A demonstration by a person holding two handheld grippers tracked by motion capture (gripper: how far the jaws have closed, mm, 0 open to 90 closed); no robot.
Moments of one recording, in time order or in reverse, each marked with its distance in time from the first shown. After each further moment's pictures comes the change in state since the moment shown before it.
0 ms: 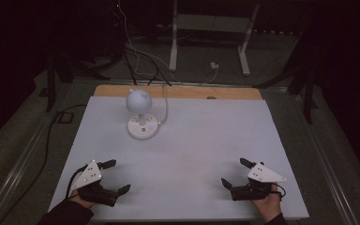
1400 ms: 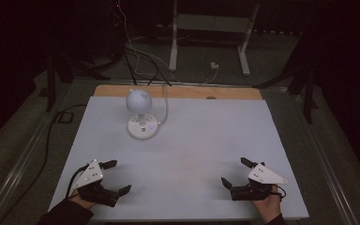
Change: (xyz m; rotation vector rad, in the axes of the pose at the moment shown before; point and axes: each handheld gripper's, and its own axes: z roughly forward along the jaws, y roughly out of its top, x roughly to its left) left arm -0.002 0.007 0.000 0.029 -0.010 -0.005; right arm 0.004 0.003 -0.003 -0.027 -0.028 -0.007
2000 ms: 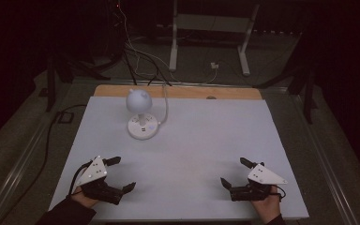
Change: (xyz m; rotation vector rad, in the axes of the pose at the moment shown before) left arm -0.008 0.023 0.003 -0.009 0.000 0.019; right arm 0.002 0.001 0.000 -0.006 0.003 0.000
